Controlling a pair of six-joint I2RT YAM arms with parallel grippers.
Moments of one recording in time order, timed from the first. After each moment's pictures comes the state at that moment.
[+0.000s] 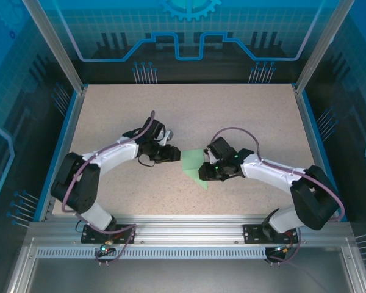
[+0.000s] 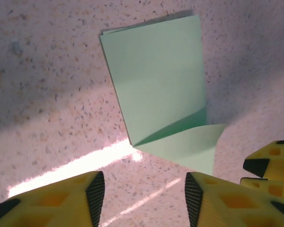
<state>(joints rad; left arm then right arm) -0.44 1.58 0.98 -0.48 0.44 -0.52 0.68 1.43 0.83 -0.51 -0.24 0.56</state>
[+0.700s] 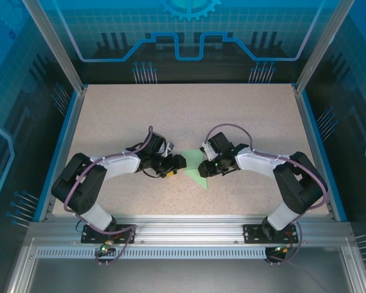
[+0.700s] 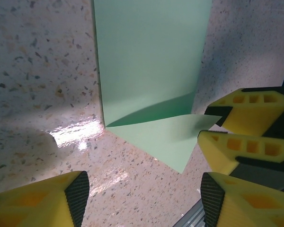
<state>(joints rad) -0.50 1.62 0.77 -0.14 0.58 -0.85 0.59 1.62 0.86 -0.40 -0.29 0.24</state>
